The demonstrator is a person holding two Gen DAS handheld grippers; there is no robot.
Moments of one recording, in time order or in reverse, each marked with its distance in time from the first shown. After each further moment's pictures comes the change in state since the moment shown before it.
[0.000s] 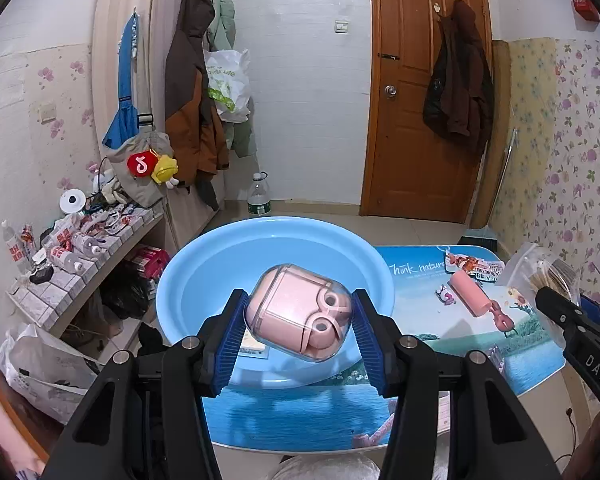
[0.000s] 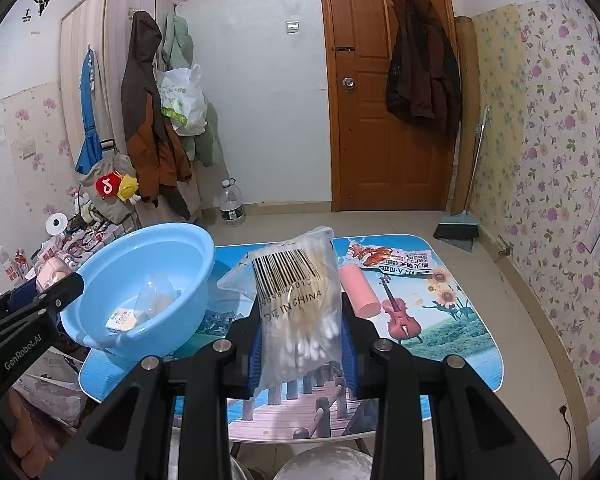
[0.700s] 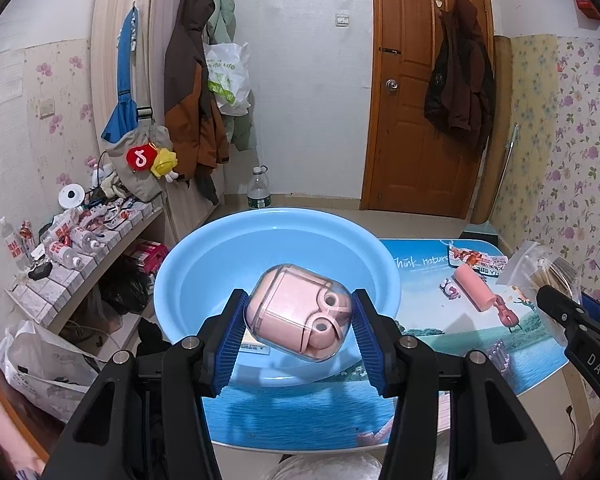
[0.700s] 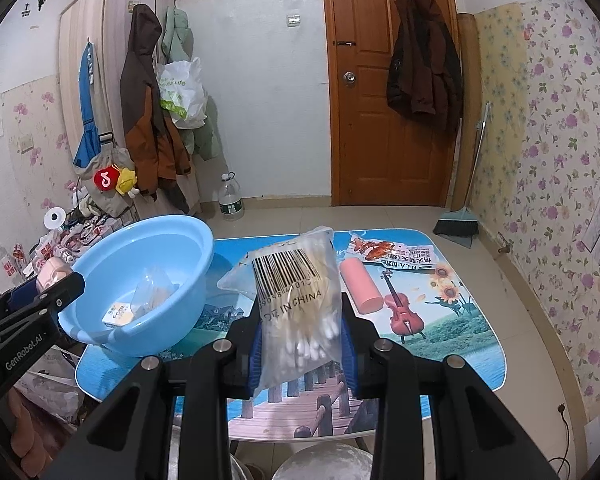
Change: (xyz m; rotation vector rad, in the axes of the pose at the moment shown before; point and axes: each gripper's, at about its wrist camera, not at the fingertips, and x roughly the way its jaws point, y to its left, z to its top) left arm 0.008 0.005 -0.004 -0.003 0.019 0.000; right arm 0.007 0.003 -0.001 -0.006 0.018 -0.007
